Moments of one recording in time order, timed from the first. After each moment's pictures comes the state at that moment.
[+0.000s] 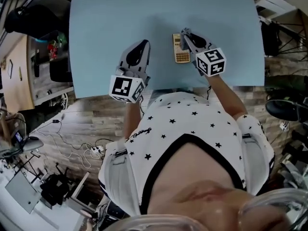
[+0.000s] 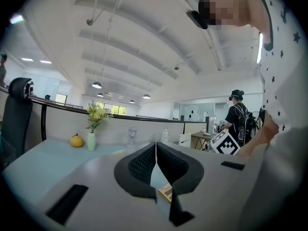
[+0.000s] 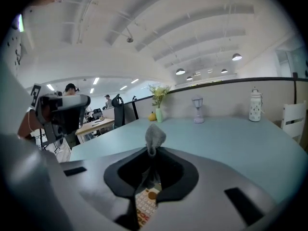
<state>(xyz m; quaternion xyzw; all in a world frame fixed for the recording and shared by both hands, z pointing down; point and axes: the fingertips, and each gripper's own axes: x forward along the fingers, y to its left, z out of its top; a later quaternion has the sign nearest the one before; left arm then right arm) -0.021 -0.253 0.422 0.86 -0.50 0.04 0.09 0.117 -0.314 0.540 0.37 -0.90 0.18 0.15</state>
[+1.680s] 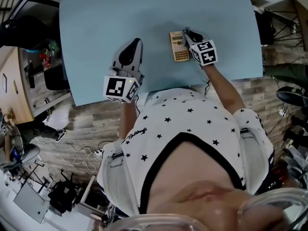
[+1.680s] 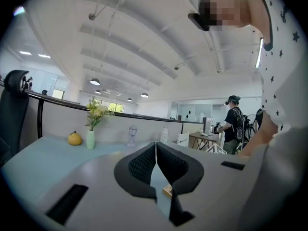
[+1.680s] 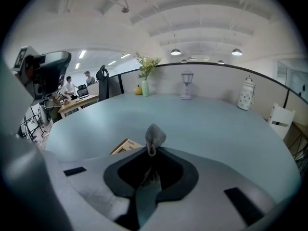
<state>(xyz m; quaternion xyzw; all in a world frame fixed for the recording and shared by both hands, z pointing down) -0.040 -0.270 0.434 0.87 -0.48 0.04 0.11 0.148 -0.331 0.641 0.41 -0.84 0.19 0.30</state>
